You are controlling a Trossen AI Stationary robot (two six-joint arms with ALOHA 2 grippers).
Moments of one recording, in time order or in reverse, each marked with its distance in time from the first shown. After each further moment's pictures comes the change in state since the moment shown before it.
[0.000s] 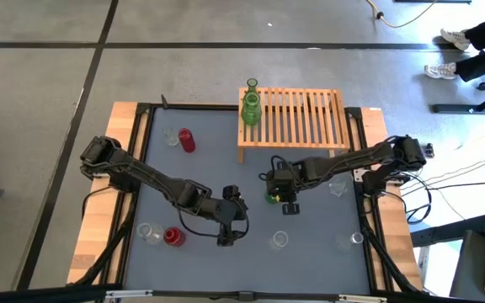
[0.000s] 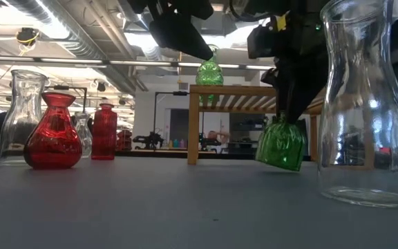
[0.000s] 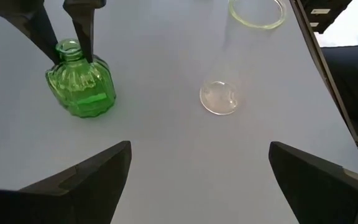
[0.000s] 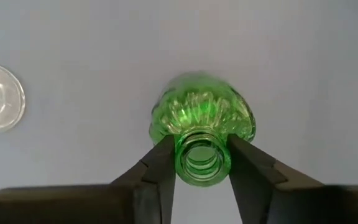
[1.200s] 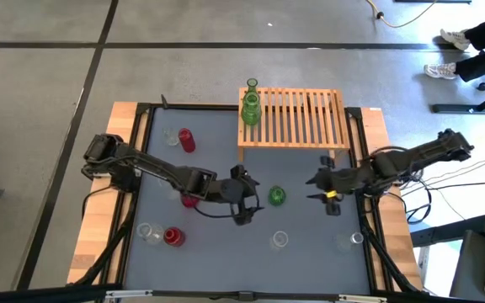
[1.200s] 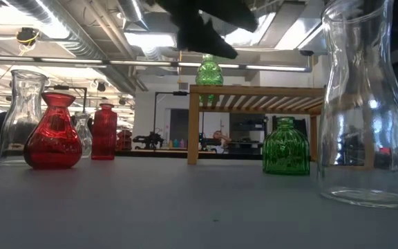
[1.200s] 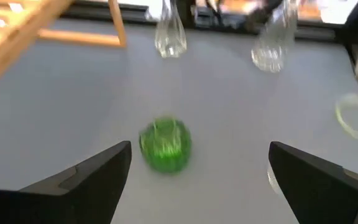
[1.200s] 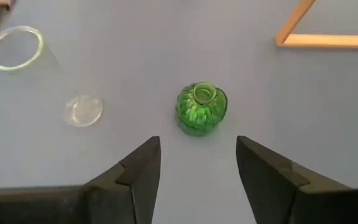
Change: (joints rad) left arm 0.135 0.023 0.000 0.209 -0.130 0.027; right arm 0.237 -0.746 -0.345 0.048 0.184 0.224
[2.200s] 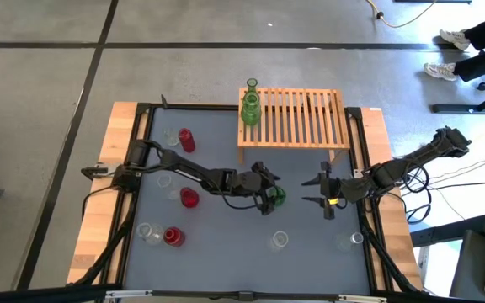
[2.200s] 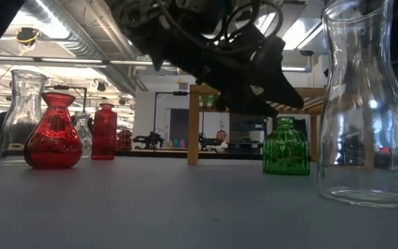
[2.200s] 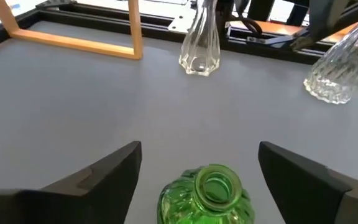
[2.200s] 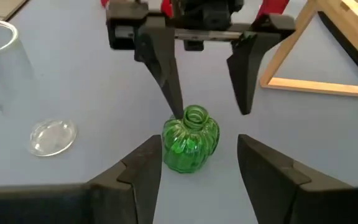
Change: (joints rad) left arm 0.135 0.346 0.000 0.515 0.058 0.043; right arm 0.098 -0.134 -0.348 0.444 0.214 -0.099
